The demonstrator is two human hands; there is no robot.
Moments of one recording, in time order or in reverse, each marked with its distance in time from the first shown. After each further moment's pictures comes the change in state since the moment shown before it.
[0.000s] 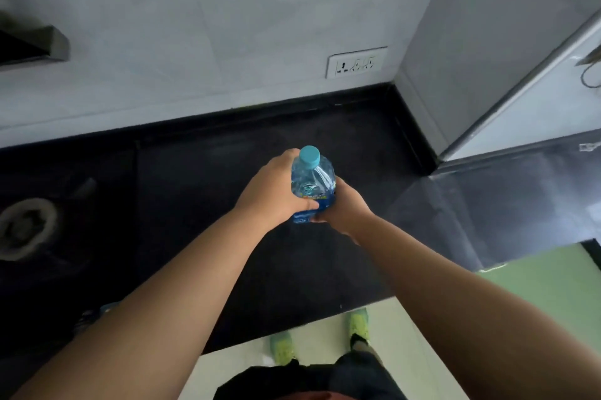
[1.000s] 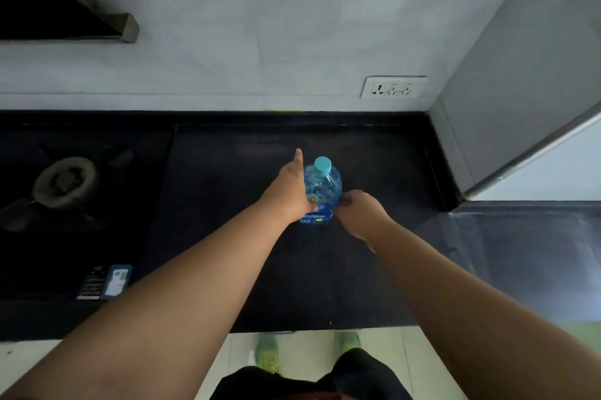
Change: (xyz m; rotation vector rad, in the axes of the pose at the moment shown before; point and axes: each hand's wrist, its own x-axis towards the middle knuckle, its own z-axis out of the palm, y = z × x) left_hand 0.017 -0.004 0.027 0.012 -0.021 -0.262; right_hand 0.013 -0.001 -0.022 -0.201 -0.062 -0.012
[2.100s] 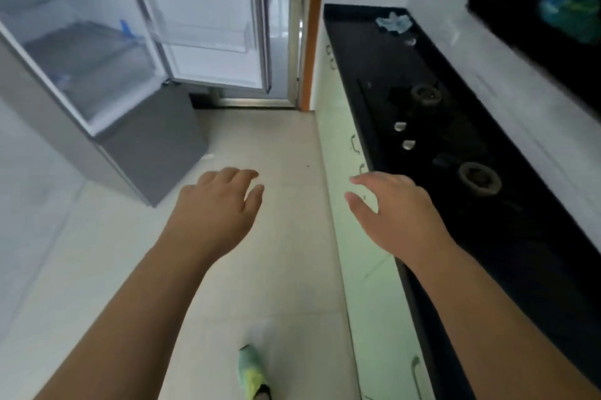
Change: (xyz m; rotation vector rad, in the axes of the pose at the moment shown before) left_hand -0.636 -0.108 0.040 -0.077 0.906 -1.333; right_hand -0.401 -0.219 0.181 -0.716 -0.509 -1.711
